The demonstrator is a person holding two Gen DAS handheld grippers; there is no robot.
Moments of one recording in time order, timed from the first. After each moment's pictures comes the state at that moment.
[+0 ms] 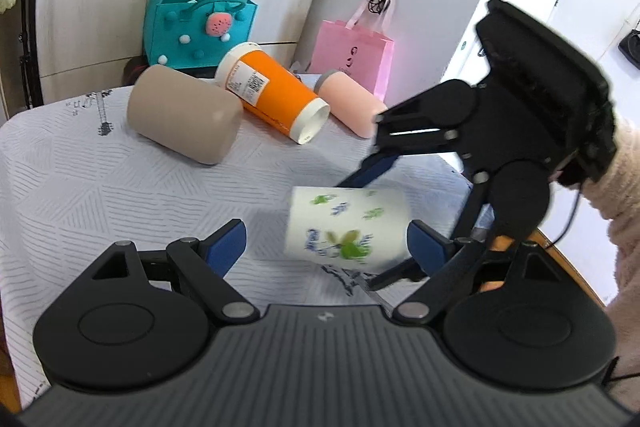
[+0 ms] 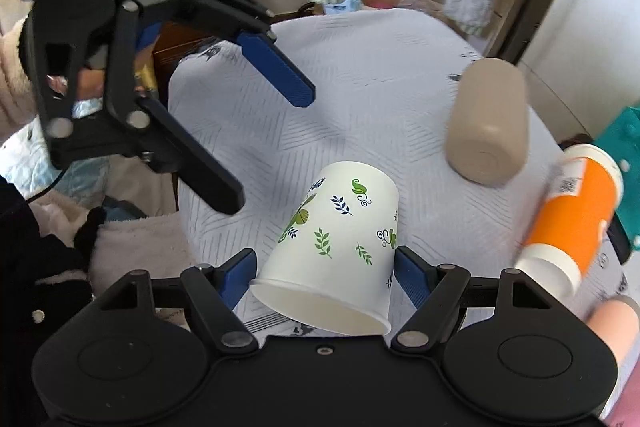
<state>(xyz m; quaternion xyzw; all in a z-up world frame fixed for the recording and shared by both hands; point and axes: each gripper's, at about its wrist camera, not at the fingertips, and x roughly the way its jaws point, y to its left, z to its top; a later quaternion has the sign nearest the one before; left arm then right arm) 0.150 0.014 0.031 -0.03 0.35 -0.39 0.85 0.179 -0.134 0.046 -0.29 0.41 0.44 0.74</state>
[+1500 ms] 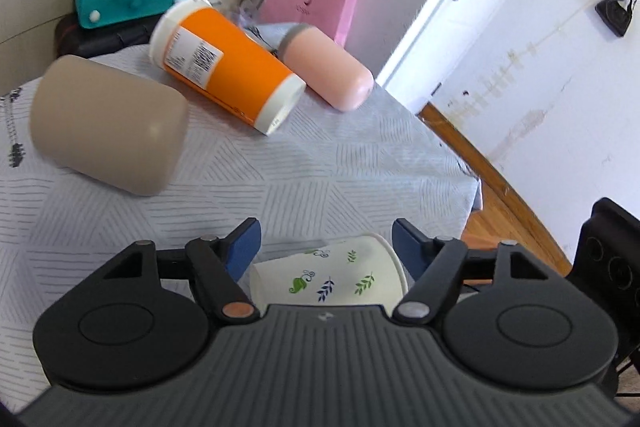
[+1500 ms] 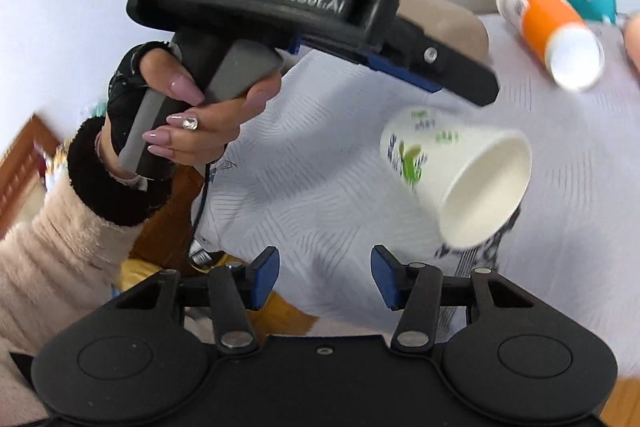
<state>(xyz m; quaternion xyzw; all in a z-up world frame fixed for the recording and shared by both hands) 0.242 -0.046 0.018 0.00 0.44 -0.46 0.77 0.093 -0.148 -0.005 0.12 0.42 0.32 0.84</state>
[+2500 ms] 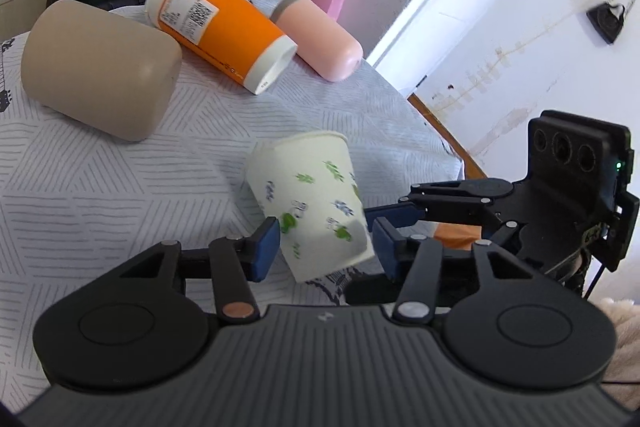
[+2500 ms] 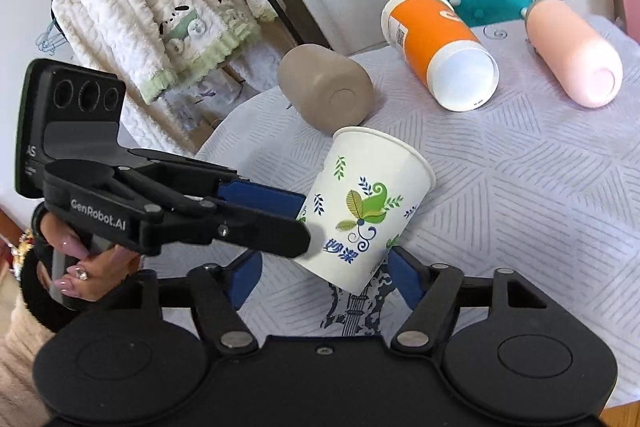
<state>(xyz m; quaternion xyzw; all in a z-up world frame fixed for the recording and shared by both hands) 0.231 -0.028 0.002 -0.03 0.46 -0.47 0.75 0.125 -0.208 -0.012 0.19 0.39 0.23 0.87</state>
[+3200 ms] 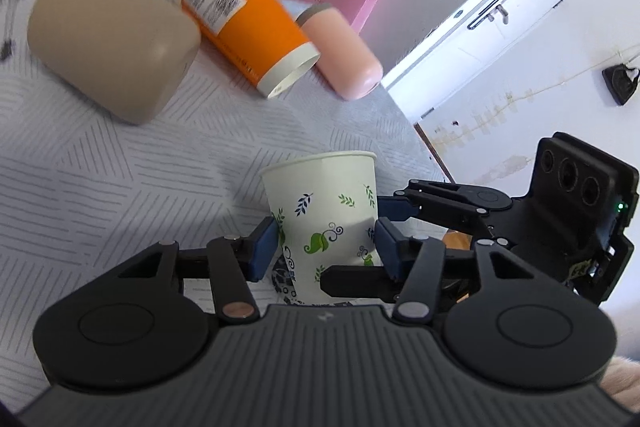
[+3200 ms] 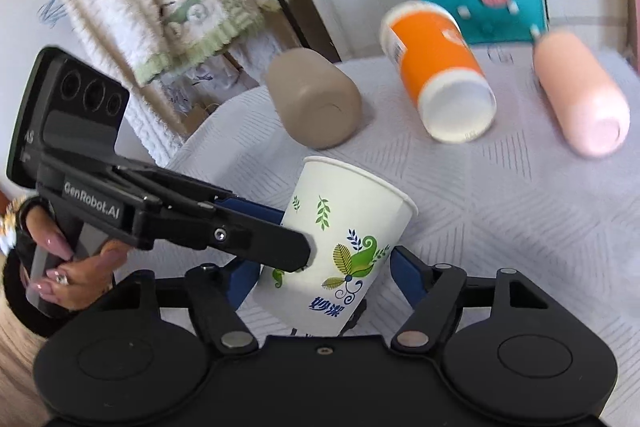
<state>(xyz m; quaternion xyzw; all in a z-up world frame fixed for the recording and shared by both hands) 0.231 -0.035 -0.010 -0.10 0.47 -0.44 0.76 0.144 -0.210 -0.008 0.12 0.38 0.23 0.88</state>
